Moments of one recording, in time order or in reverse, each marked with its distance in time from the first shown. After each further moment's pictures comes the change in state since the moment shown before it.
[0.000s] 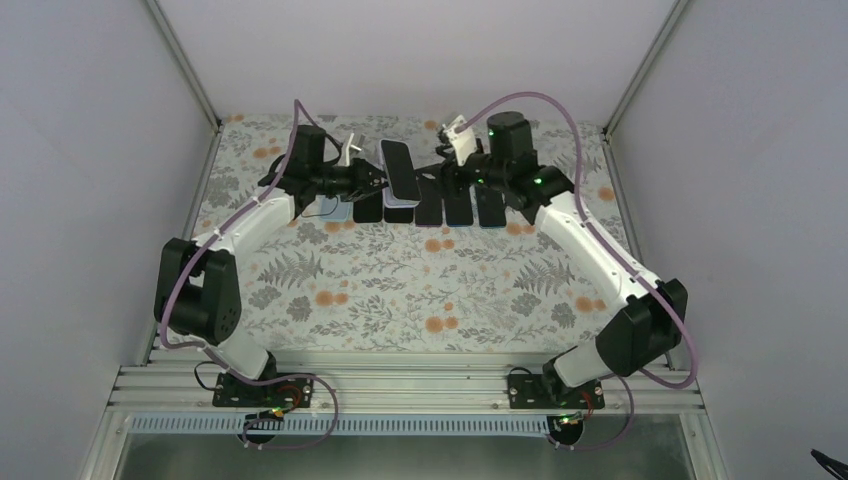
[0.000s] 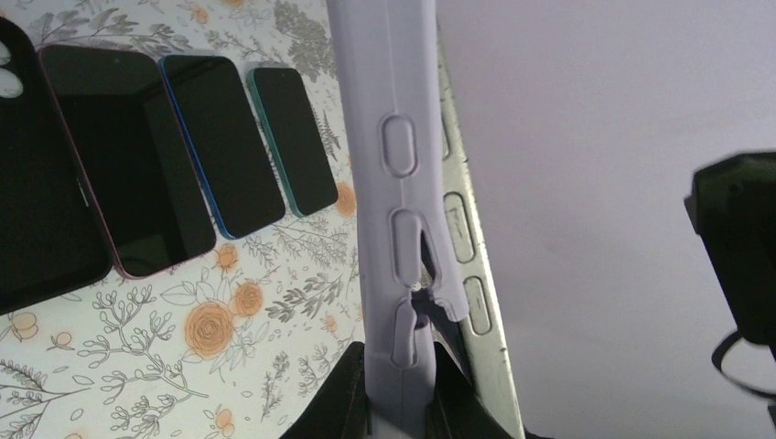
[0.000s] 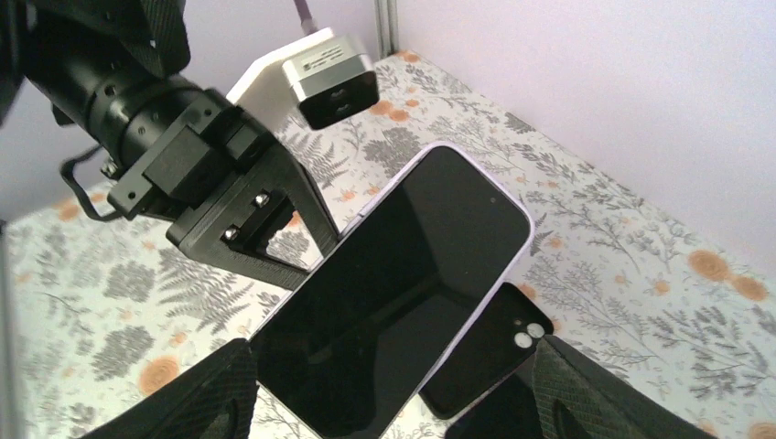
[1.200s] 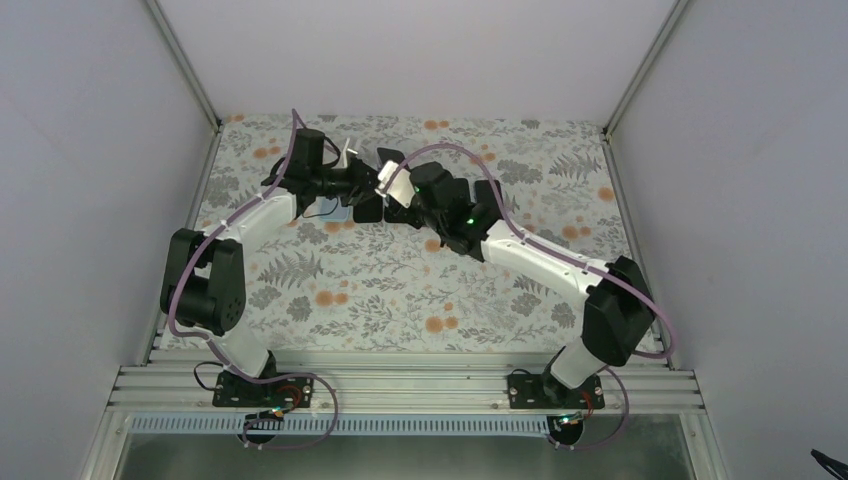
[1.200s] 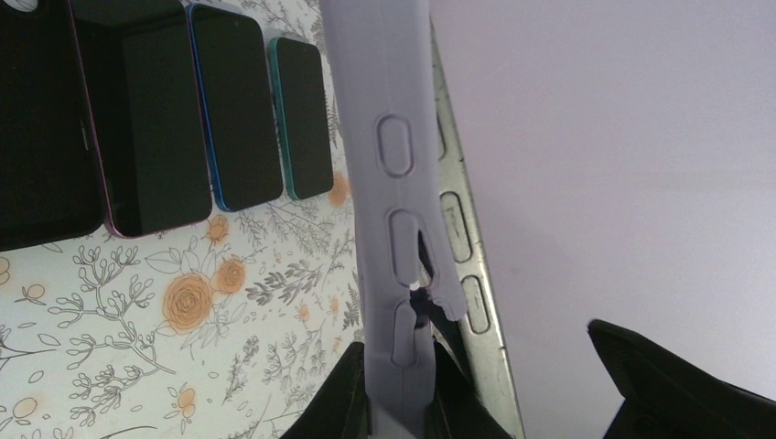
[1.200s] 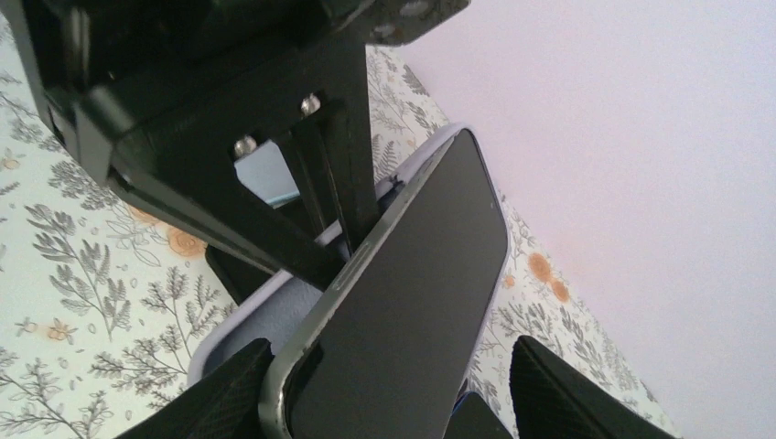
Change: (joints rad) left arm 0.026 0.057 -0.022 0.064 0.044 -0.206; right arm 0.360 0.105 -0.144 0.235 0.734 -0.309
